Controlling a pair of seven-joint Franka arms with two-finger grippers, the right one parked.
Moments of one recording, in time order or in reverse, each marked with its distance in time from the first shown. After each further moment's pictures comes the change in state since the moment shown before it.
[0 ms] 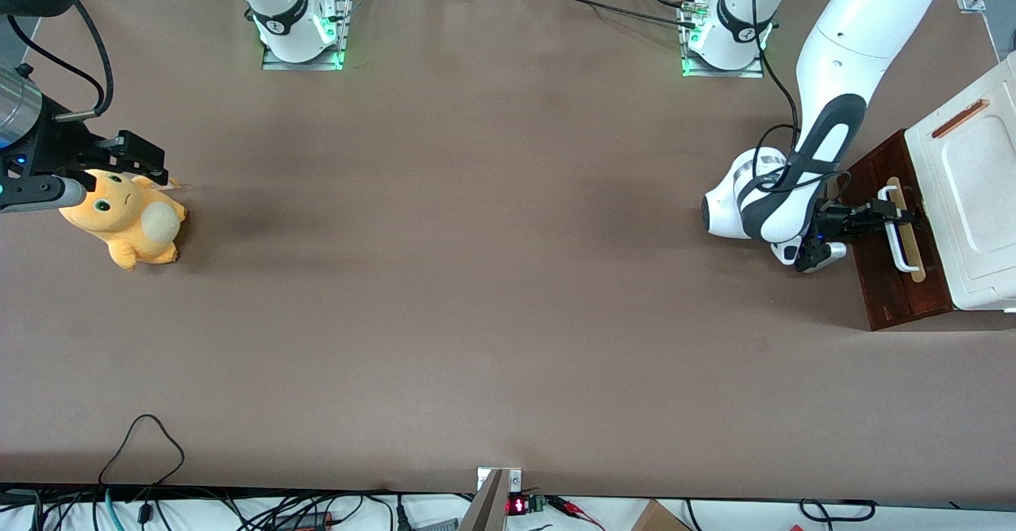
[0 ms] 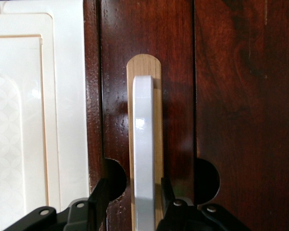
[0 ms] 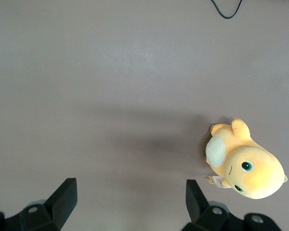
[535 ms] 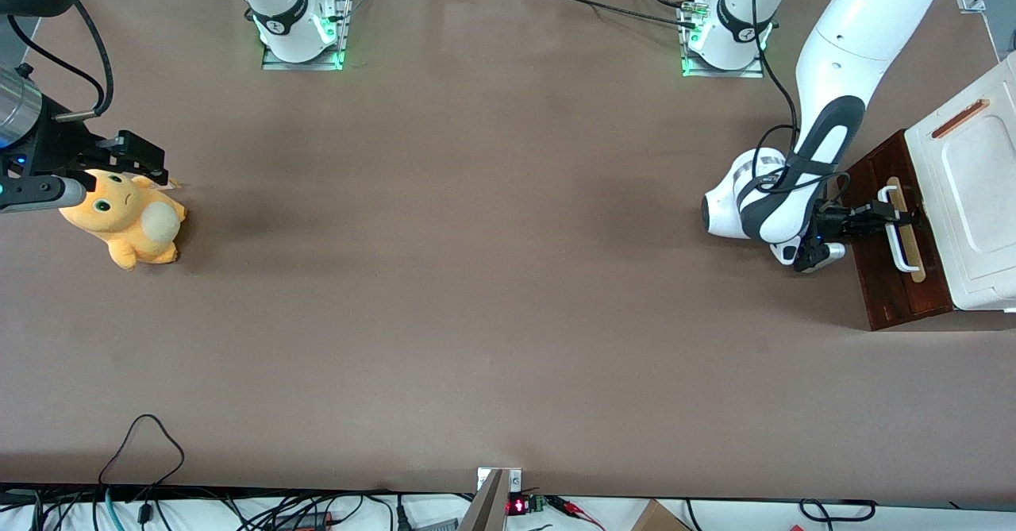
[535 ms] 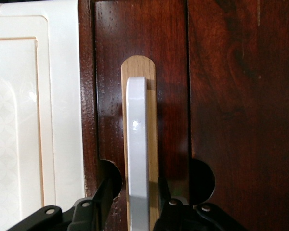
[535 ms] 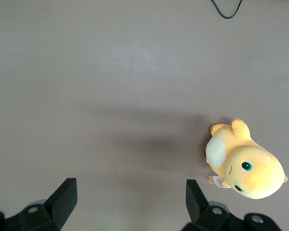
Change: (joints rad) arm 0.000 0.006 0.000 -0.002 0.008 0.005 0.000
